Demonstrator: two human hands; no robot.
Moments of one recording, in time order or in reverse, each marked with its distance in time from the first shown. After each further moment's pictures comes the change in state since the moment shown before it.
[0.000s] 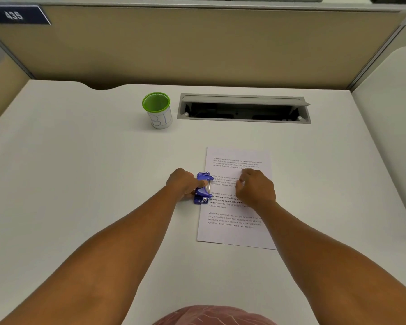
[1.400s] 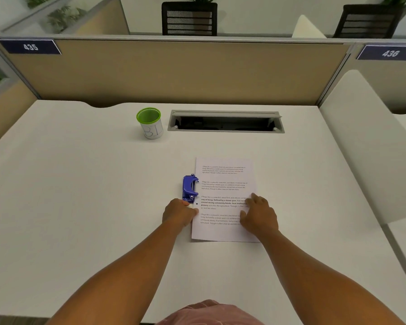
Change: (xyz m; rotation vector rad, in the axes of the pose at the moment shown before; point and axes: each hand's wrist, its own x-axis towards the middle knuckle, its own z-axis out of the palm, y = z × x) left_hand -0.078 -0.052 0.060 0.059 0.160 0.015; right_hand -0.095 0.052 -0.002 0.020 -0.126 0.167
